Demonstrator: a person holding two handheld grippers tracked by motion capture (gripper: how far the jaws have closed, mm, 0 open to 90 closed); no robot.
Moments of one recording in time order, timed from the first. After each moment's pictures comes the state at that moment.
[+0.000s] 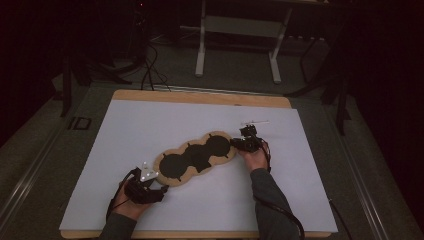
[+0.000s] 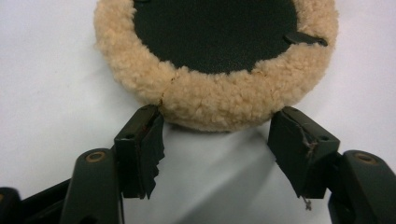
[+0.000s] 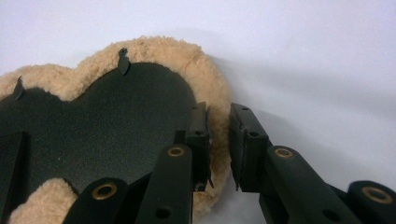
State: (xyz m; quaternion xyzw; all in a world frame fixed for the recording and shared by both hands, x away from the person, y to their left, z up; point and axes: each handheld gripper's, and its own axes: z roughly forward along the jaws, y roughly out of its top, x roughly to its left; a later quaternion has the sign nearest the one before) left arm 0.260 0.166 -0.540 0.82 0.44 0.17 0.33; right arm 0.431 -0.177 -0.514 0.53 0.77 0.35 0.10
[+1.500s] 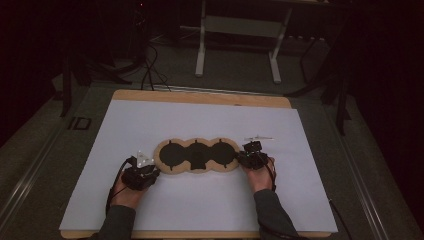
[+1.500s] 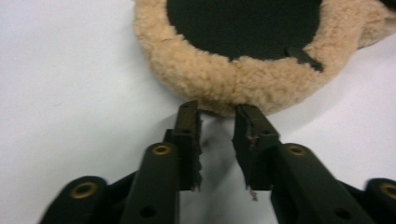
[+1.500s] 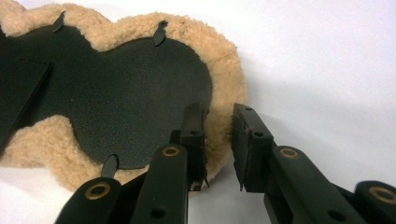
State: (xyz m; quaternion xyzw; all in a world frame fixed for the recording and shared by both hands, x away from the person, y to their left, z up) left arm 0.290 0.181 -0.536 0.80 0.47 0.20 0.32; right arm 0.370 -0.183 -0.512 0.53 0.76 0.34 0.15
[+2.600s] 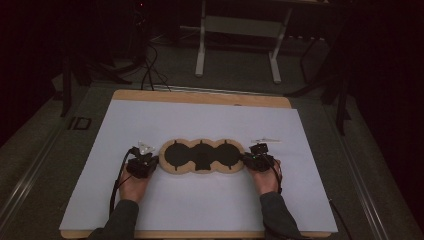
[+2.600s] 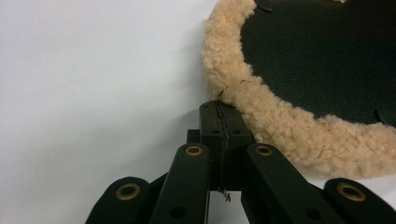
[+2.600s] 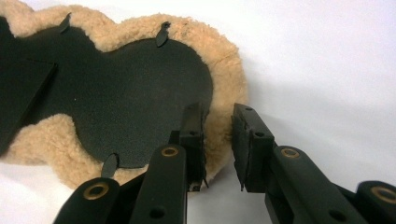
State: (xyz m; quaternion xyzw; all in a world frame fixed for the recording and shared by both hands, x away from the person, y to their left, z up) left arm 0.325 0.172 -0.540 0.76 0.52 0.21 0.33; right arm 0.365 -0.203 -0.513 0.54 0.75 0.34 0.14
